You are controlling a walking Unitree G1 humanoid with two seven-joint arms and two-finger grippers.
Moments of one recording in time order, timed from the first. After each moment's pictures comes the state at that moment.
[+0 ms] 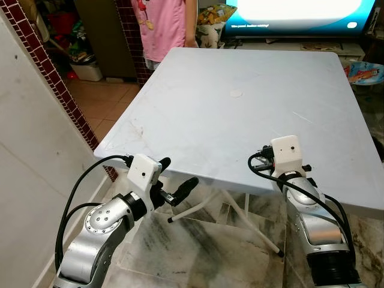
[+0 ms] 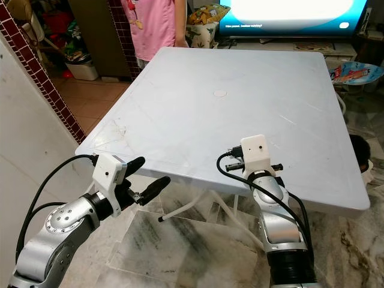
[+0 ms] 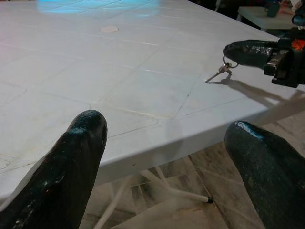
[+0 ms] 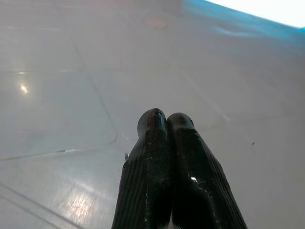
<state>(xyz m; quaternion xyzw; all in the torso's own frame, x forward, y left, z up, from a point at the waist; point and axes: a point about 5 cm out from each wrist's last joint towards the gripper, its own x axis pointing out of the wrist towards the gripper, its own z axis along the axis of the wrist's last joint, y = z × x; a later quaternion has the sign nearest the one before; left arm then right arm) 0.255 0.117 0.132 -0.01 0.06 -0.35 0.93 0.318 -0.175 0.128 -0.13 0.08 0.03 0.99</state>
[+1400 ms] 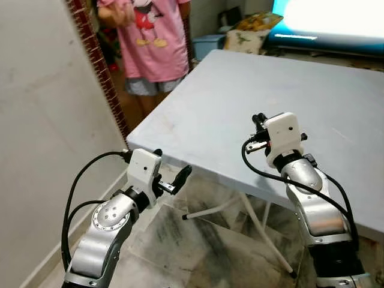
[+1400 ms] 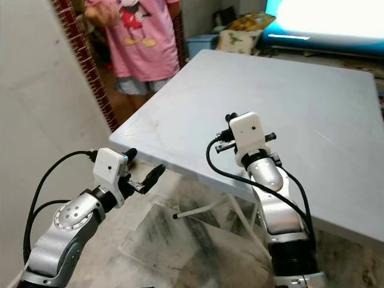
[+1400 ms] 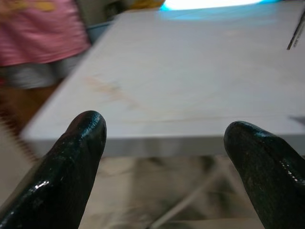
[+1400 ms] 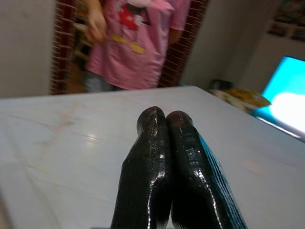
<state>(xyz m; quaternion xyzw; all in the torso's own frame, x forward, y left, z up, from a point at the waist) 0.274 0.130 0.131 0.03 0.03 -0.23 0.97 0.323 -0.144 0.178 -0.17 -0.08 0.13 0.97</state>
